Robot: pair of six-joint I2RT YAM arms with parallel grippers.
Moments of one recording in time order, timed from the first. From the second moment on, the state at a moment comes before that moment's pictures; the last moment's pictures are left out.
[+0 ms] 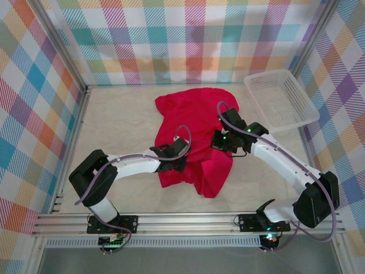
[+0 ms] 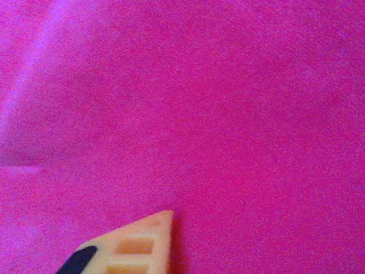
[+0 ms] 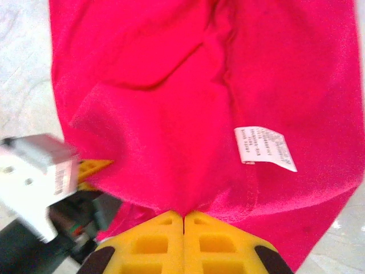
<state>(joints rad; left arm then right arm) -0.88 1.65 0.97 -0.41 -0.23 -0.39 0.57 1.34 1.14 -0.85 -0.08 0.76</state>
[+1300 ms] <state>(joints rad) -0.83 1.73 1.53 -0.75 0.14 -0.71 0.54 1.29 0.72 -0.49 -0.37 0.80</state>
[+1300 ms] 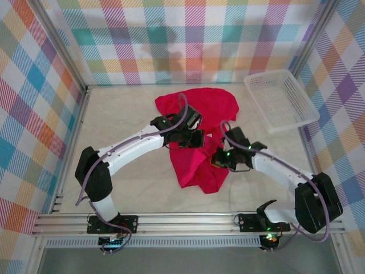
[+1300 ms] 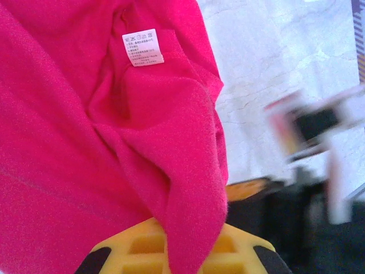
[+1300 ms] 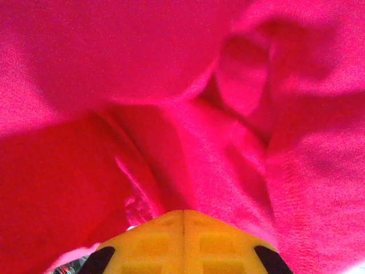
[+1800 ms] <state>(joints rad) -0.88 1.66 1.56 -0.57 0.16 -1.01 0.53 1.69 0.96 -0.04 -0.25 1.02</state>
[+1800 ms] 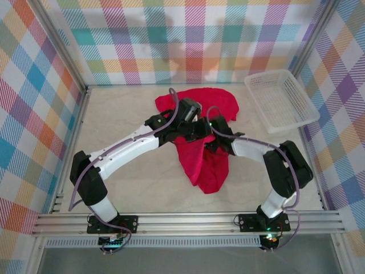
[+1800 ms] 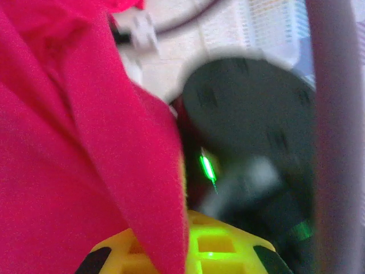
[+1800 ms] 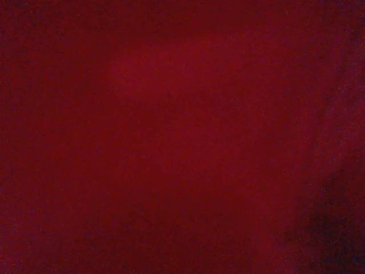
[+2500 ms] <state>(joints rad) -0.93 1.65 1.77 -0.59 0.10 -1.08 0.56 2.20 1.57 -0.22 -0.16 1.07</state>
